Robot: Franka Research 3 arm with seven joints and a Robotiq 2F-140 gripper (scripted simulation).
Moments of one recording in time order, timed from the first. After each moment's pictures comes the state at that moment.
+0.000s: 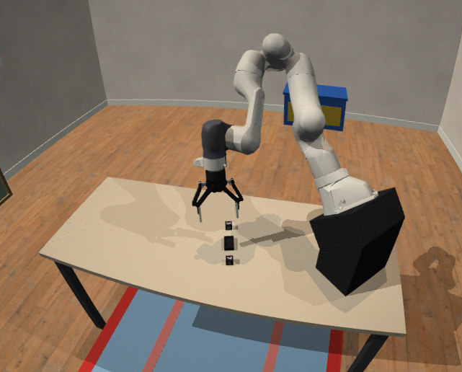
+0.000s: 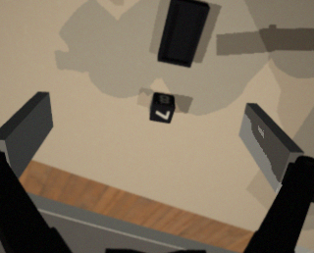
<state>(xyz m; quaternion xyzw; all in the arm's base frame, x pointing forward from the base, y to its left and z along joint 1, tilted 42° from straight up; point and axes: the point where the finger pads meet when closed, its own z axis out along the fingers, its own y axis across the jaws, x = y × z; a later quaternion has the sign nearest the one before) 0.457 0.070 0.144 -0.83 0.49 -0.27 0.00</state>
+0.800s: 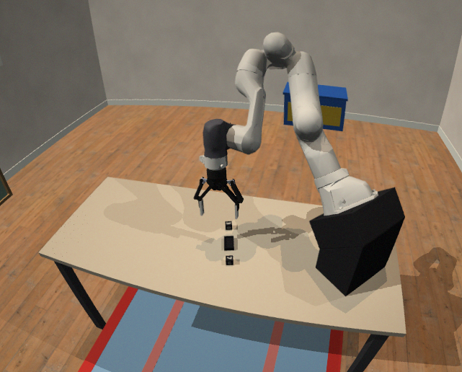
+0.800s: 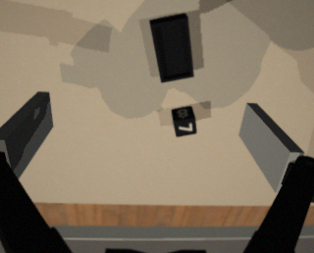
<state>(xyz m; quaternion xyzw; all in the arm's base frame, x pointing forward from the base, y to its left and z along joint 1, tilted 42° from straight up) 0.464 0.045 0.153 -0.71 0.64 -0.28 0.05</state>
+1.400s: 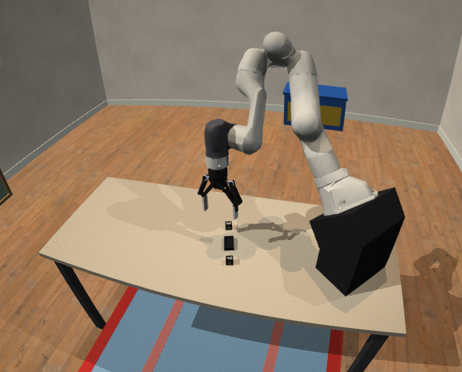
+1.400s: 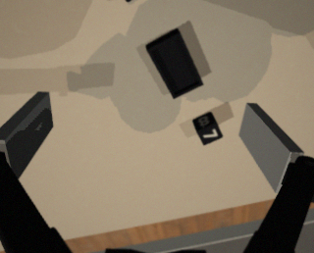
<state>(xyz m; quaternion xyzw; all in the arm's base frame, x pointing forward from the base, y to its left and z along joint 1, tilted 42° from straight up) 0.468 0.023 0.159 -0.61 0.73 -0.29 0.09</state>
